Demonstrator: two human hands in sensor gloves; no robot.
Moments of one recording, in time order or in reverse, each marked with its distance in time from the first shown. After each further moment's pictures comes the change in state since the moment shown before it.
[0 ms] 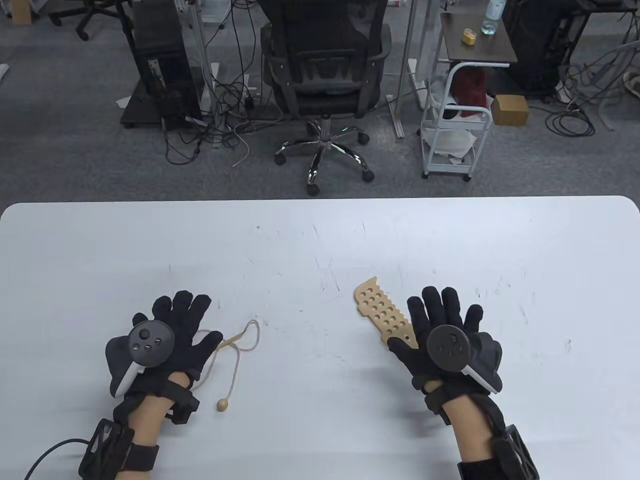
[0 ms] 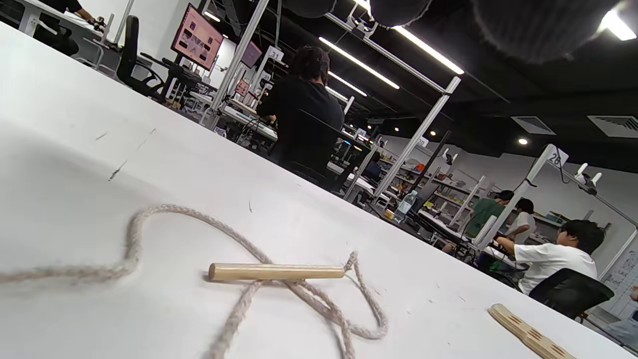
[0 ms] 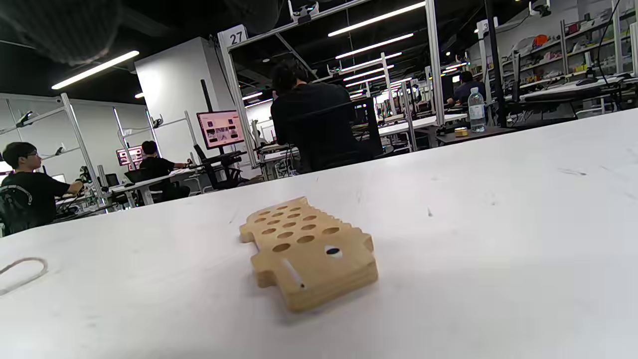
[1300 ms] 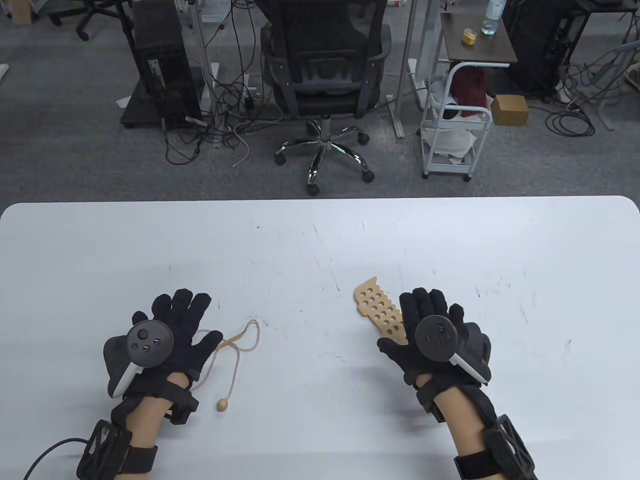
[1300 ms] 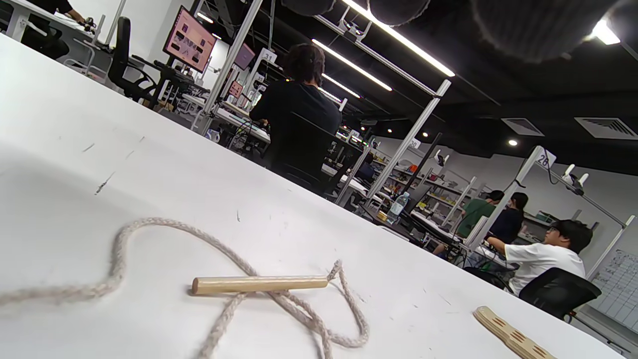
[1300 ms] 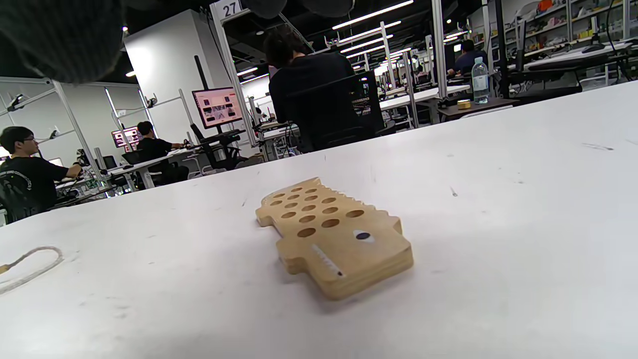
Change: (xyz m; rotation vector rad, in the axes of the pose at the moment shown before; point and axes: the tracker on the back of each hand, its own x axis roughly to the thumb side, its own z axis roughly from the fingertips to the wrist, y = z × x) left_hand 0.008 0.007 0.003 0.003 -0.023 0.003; right_hand 0.011 0.004 -0.019 0.087 0.034 -0.020
